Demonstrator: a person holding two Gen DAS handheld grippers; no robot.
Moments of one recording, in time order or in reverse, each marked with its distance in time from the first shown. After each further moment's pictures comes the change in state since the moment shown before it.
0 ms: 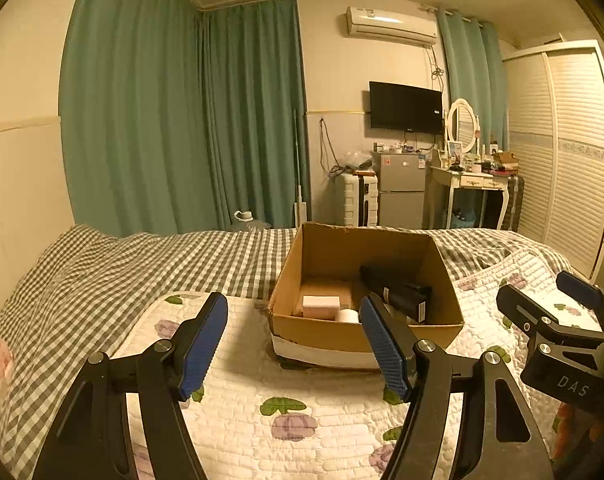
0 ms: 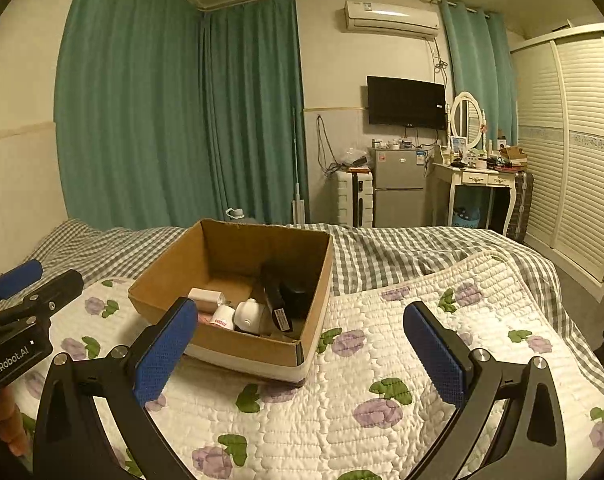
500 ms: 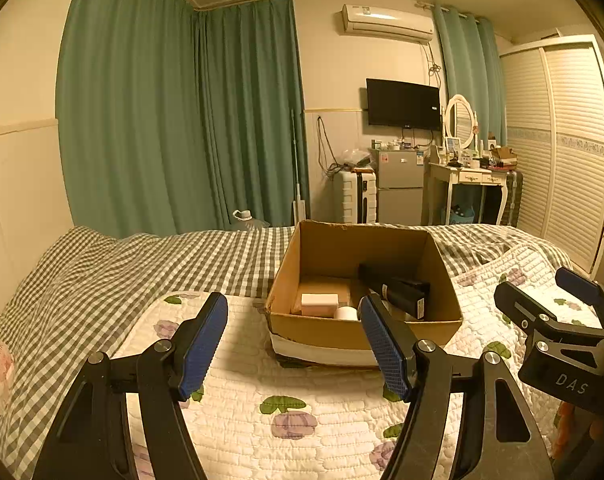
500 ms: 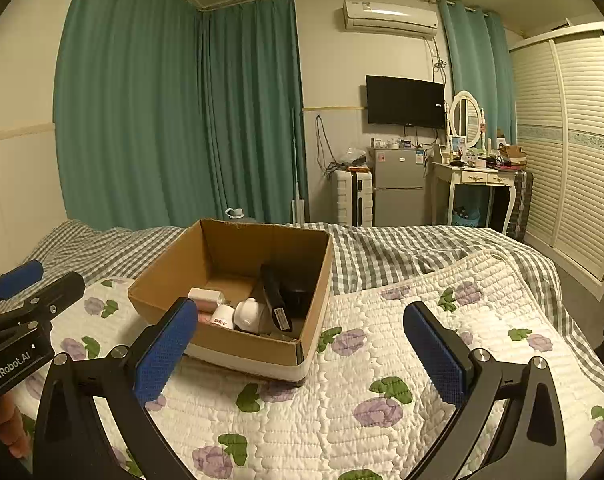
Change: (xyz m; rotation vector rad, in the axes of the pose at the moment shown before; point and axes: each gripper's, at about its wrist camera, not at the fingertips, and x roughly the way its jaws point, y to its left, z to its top) left arm 0.001 -0.004 0.001 0.012 0.007 -0.004; right arm 0.004 0.003 0.000 0.001 0.005 -0.004
